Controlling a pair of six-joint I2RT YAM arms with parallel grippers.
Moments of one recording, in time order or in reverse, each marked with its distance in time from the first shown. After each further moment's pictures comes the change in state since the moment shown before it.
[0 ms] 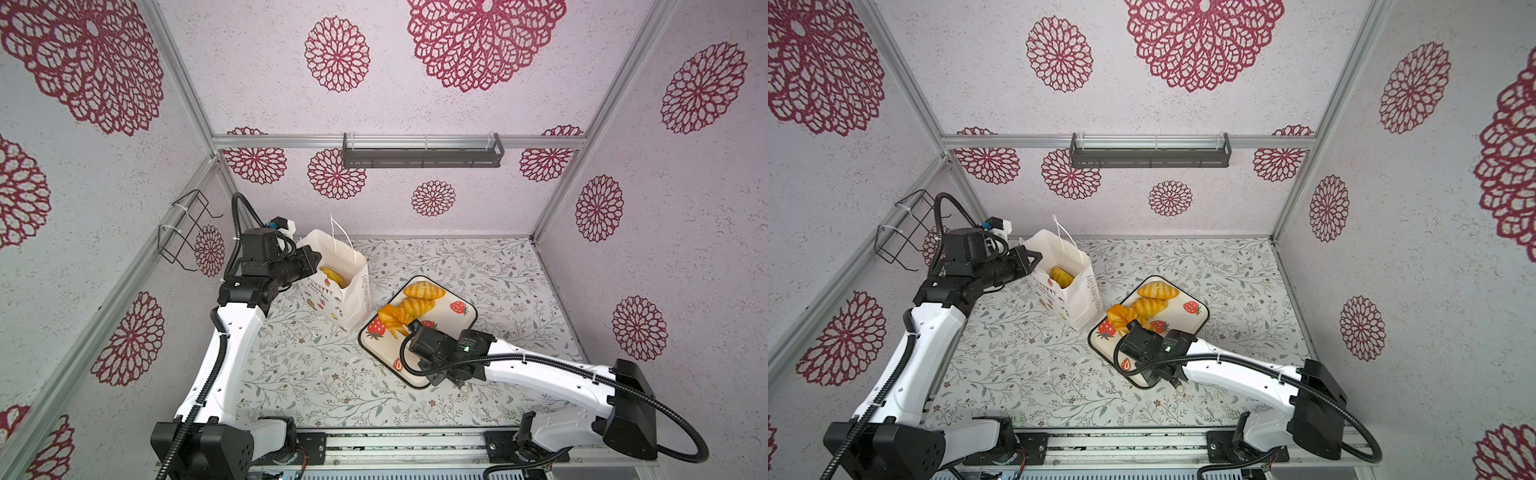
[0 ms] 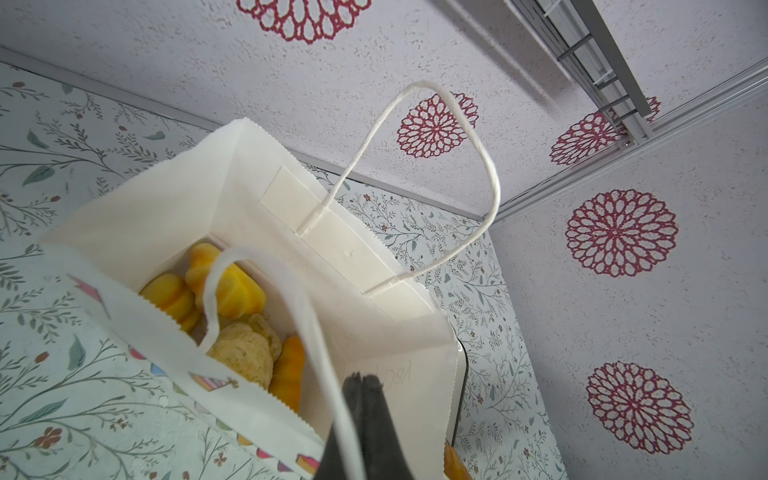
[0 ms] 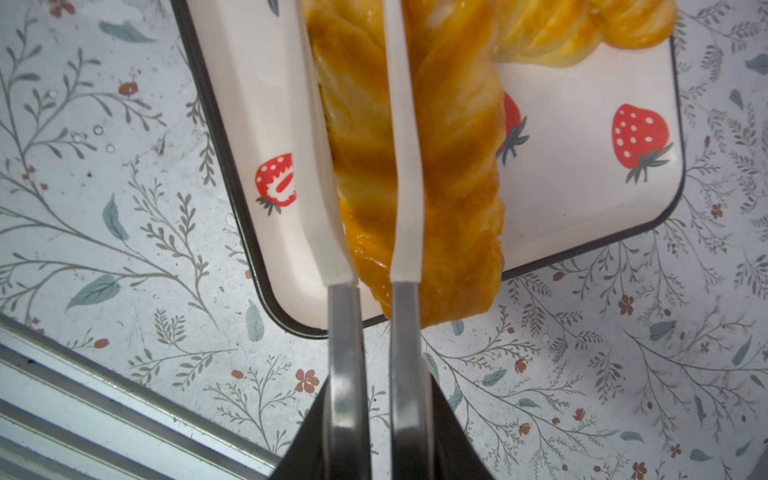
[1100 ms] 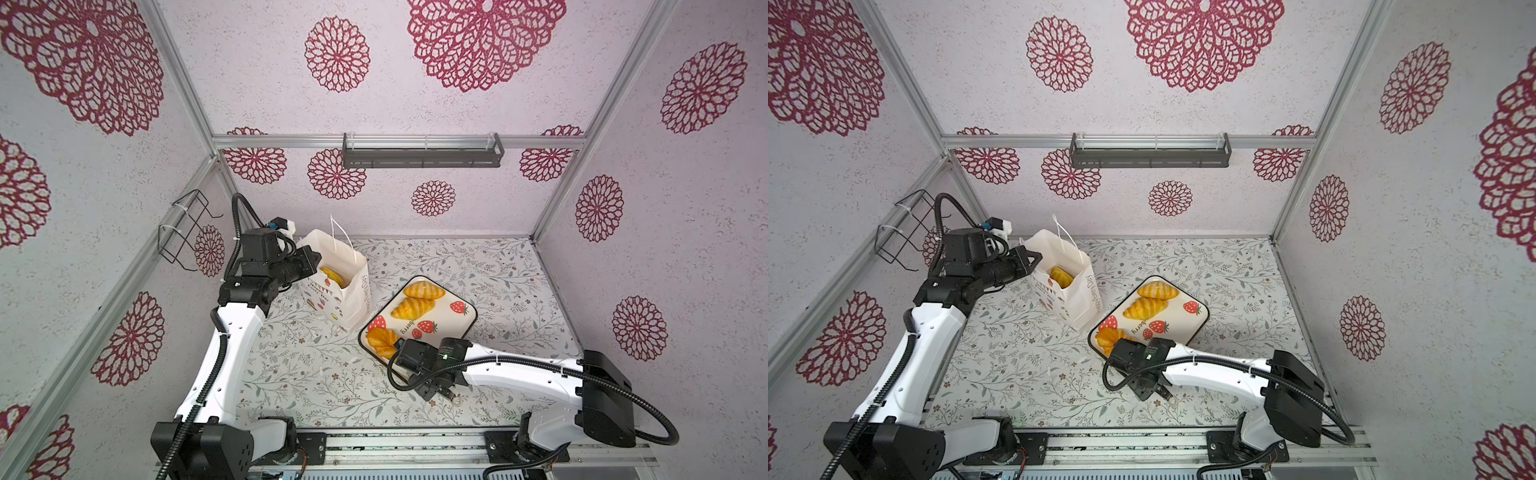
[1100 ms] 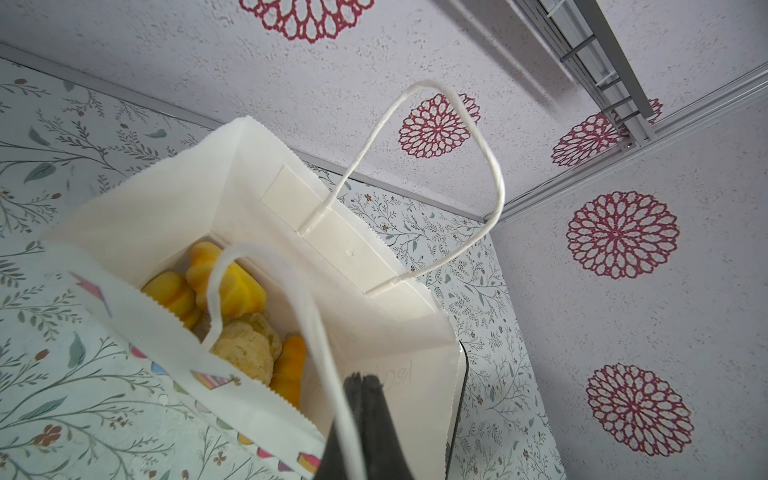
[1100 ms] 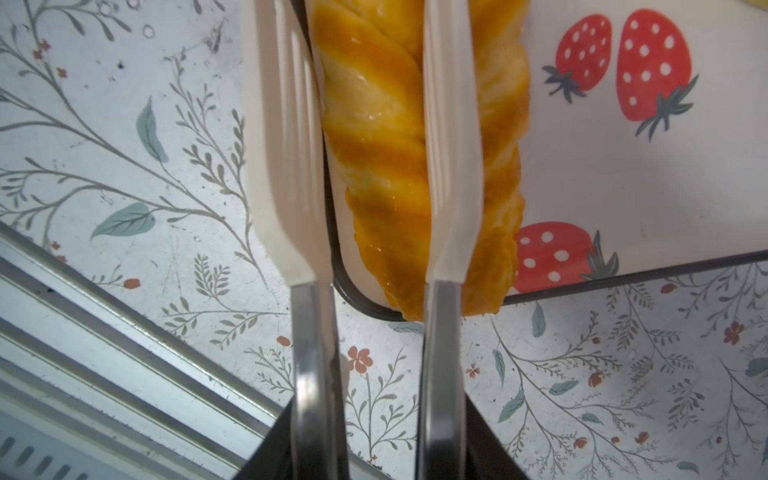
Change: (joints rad) left arm 0.000 0.000 -0.004 0.000 -0.003 -0.005; right arm 0.081 0.146 0.000 0.008 -0.136 -0.035
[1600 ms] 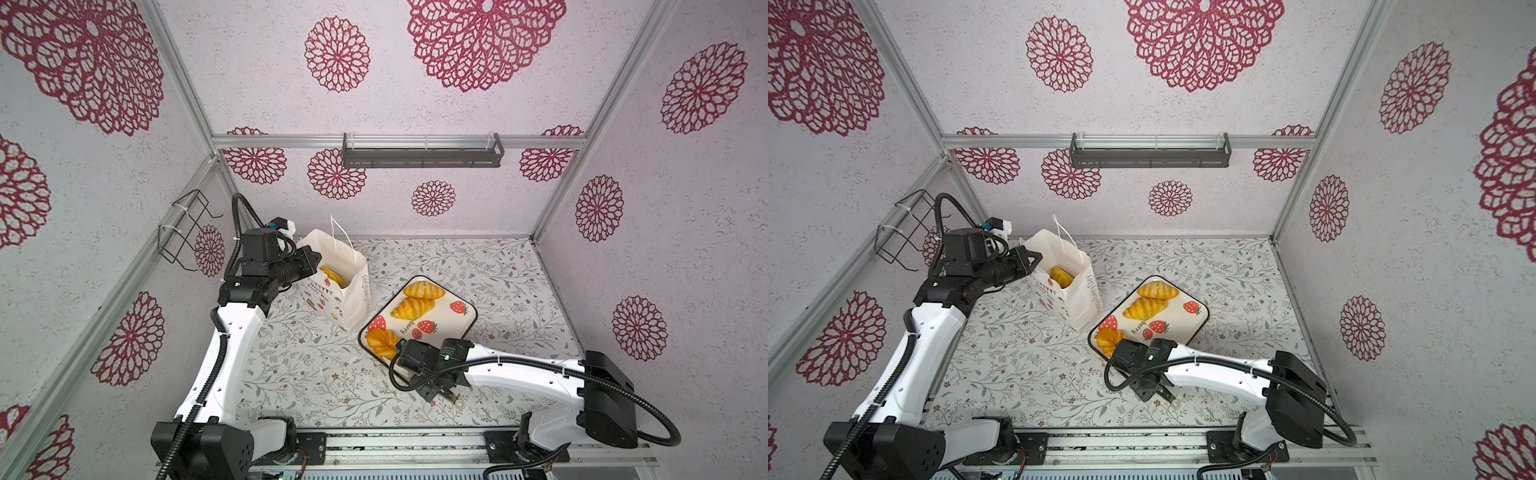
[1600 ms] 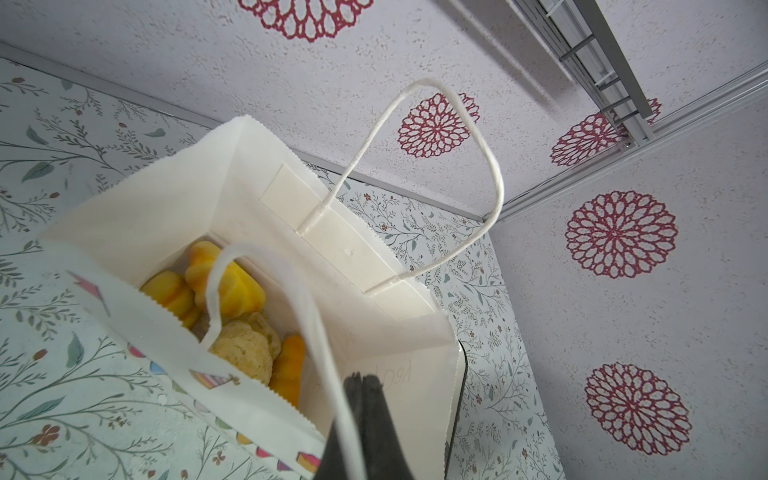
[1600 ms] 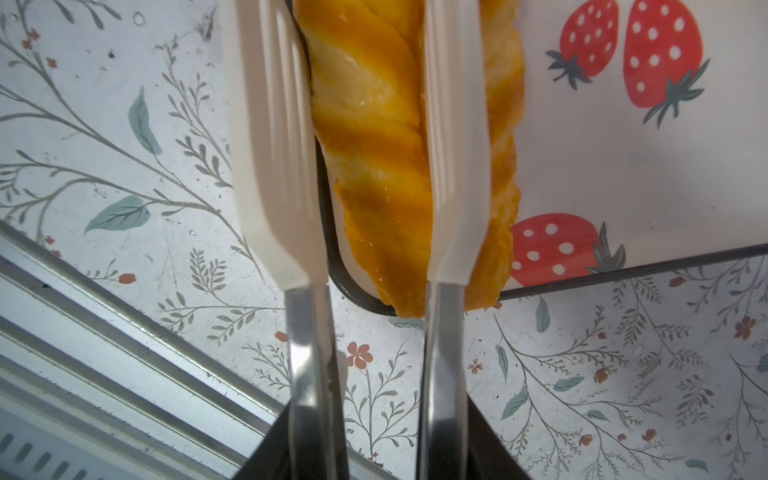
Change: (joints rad) left arm 0.000 0.000 0.000 0.000 0.003 -0.002; right arm -0.005 -0.006 -0.019 0.001 -0.002 0.009
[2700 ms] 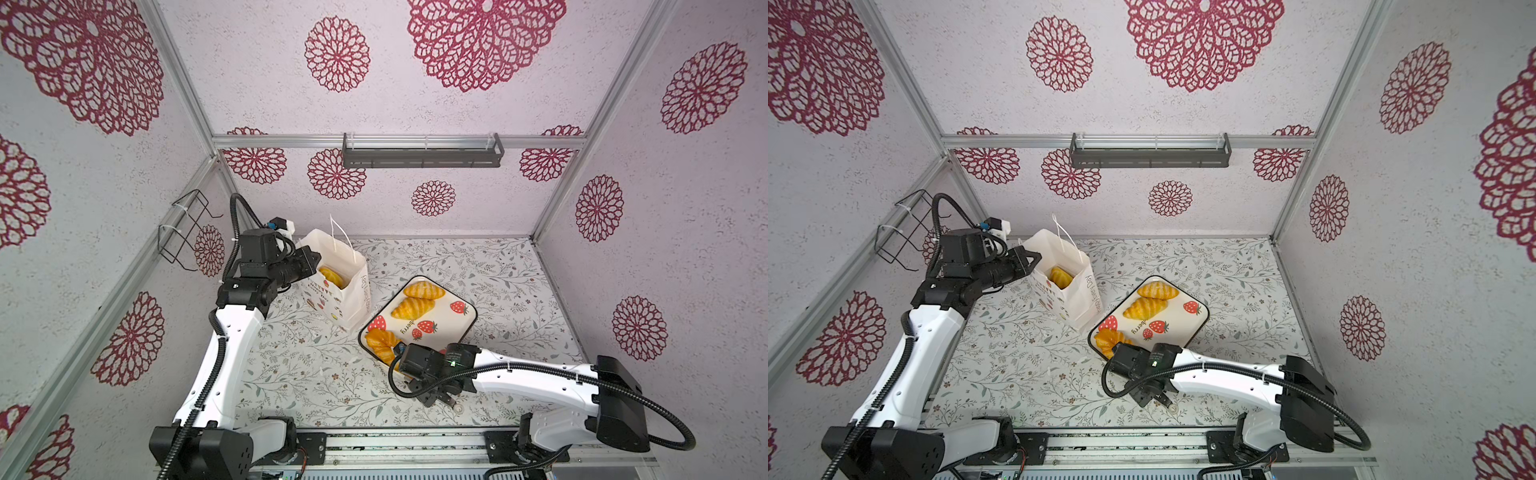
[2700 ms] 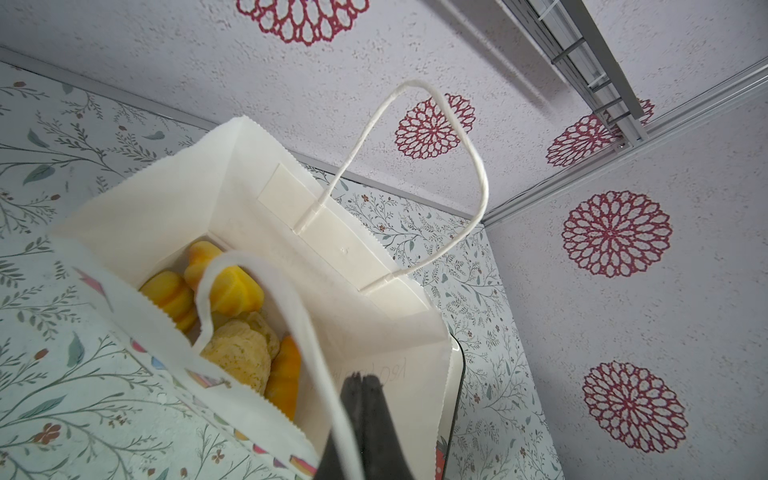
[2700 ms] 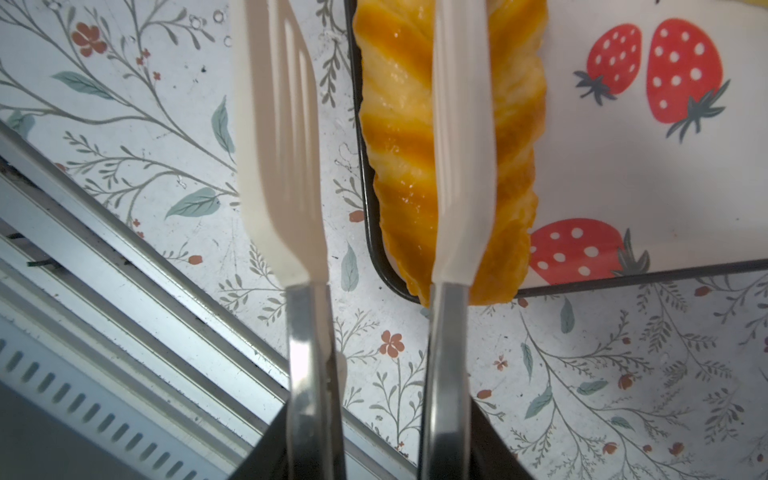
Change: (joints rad) left arm 0.000 -0.016 0.000 -0.006 0.000 0.000; right arm 0.049 -0.058 0.000 0.013 -0.036 0.019
